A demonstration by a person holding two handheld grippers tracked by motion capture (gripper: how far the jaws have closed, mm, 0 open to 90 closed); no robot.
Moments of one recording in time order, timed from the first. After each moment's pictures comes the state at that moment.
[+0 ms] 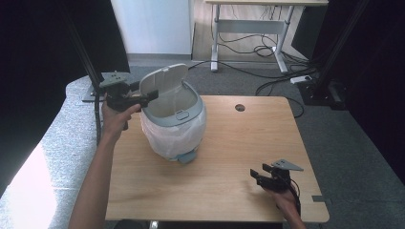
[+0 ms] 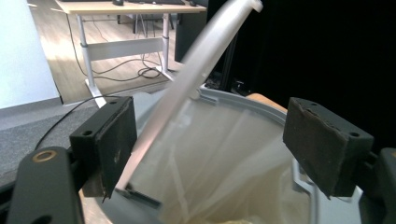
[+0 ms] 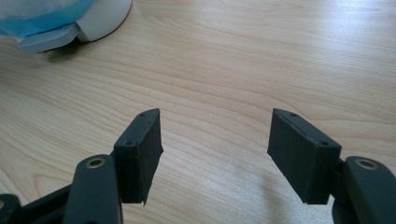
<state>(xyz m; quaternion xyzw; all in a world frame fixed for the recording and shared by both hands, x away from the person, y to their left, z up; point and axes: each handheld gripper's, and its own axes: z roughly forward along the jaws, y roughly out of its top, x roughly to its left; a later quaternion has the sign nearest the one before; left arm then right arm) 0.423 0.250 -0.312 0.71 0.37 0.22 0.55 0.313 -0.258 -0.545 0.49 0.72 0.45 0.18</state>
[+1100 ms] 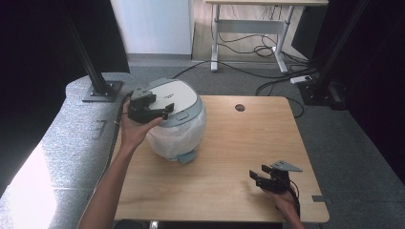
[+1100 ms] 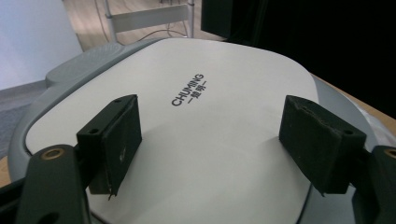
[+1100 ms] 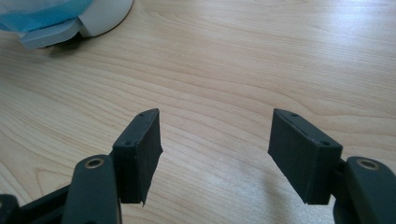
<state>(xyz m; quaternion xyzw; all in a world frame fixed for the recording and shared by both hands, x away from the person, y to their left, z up) 0.412 0.193 -0.340 0.74 0.41 0.26 0.47 0.311 -0.255 -0.548 0.49 0.73 0.45 0.18</state>
